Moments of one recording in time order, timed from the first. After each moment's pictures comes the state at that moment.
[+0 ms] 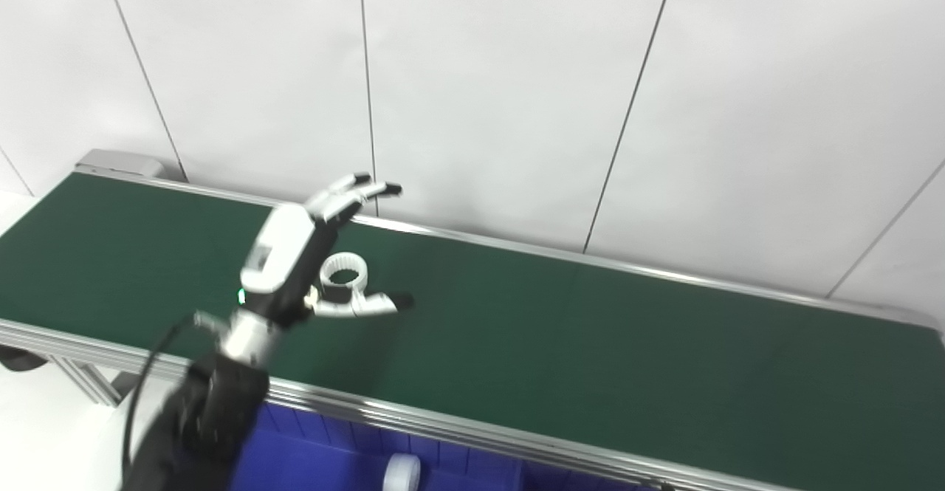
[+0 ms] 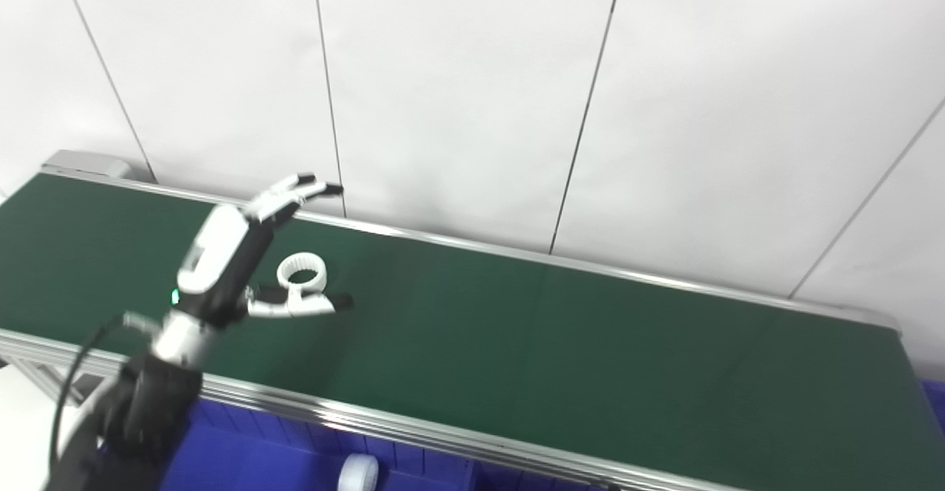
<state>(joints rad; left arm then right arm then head) -0.29 0.27 -0.02 0.04 0.72 -0.34 0.03 0.42 0.02 0.16 0.17 -0.09 -0.42 -0.23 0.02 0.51</state>
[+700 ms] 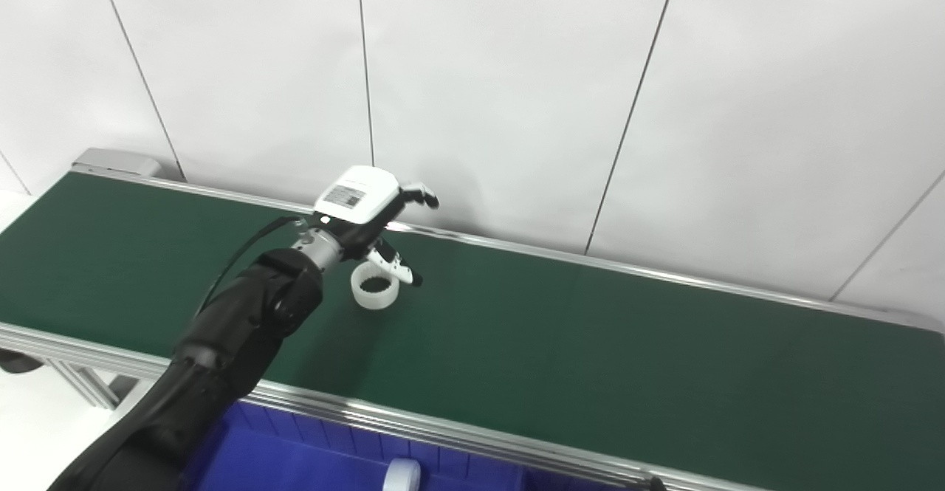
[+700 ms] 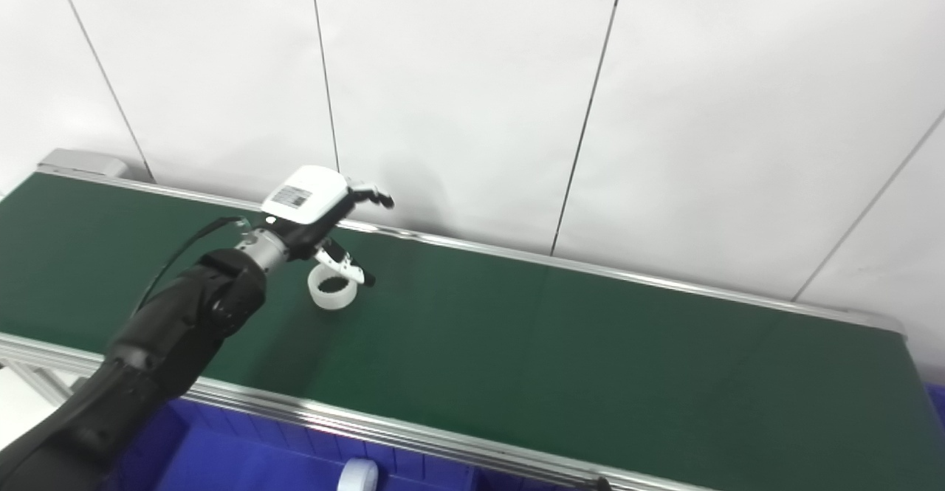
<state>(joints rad) -0.69 0.33 -0.37 0.65 0.93 -0.24 0.05 0.43 0.06 0.19 0.15 -0.14 -0.42 -0.26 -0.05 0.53</state>
